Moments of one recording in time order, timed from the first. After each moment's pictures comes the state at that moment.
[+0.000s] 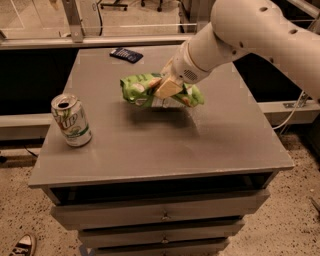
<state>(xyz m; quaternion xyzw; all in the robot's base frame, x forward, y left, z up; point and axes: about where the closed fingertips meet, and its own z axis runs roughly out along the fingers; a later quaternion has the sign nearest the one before) 0.626 -0.028 0.899 -0.60 0.71 0.08 0.36</state>
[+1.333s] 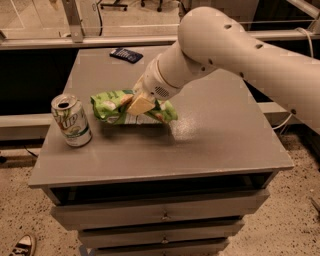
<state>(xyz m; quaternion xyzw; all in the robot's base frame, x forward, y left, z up) 0.587 0.049 0.873 -0.62 0.69 0.13 0.34</state>
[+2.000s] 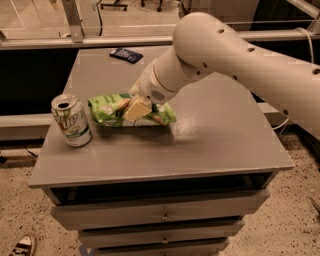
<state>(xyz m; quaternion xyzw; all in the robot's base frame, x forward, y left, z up) 0.583 0.057 0.863 -0.62 0.69 0.15 0.33</state>
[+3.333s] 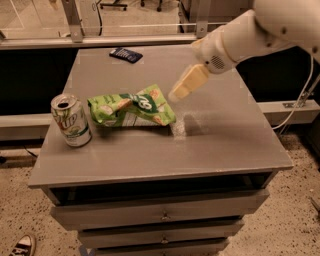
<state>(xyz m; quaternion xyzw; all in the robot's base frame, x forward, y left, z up) 0.628 -0.070 0.927 -0.54 0.73 0.14 0.39</state>
